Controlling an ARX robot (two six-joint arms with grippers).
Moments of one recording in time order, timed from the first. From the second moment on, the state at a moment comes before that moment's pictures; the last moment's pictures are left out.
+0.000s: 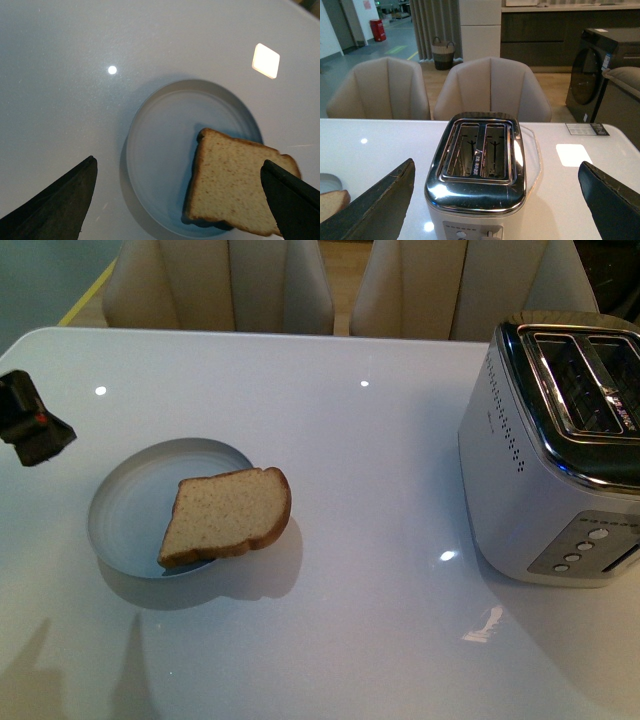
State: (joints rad) left arm 0.06 1.88 0.62 0.52 0.14 -0.36; right arm 0.00 0.01 0.02 0.00 0.00 0.00
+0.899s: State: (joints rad) left arm 0.04 2.40 0.94 0.49 0.10 -0.42; right arm 0.00 0.01 0.02 0.00 0.00 0.00
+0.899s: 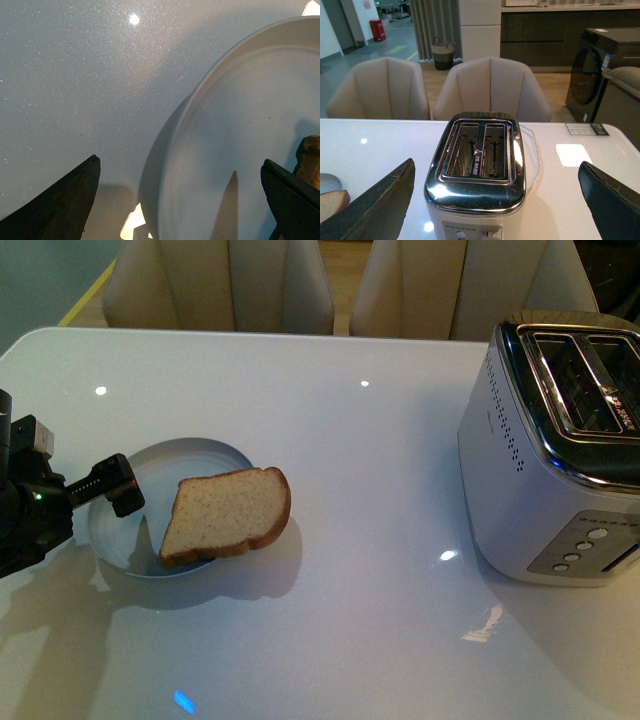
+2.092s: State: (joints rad) left arm 0.19 2.07 0.68 0.51 0.27 -0.56; right arm 0.00 0.01 0.02 0.00 0.00 0.00
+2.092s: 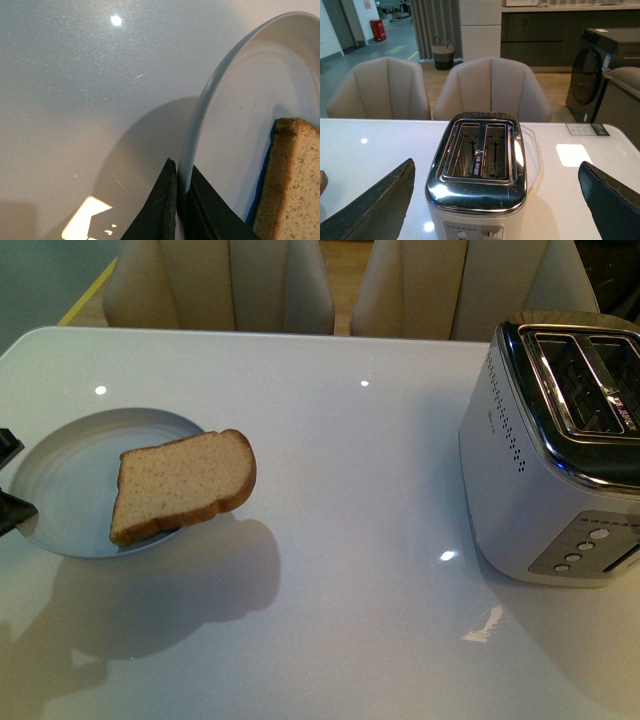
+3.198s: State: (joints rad) left arm -0.44 1.65 0.92 0.12 0.15 -0.84; right arm 0.00 0.01 0.02 0.00 0.00 0.00
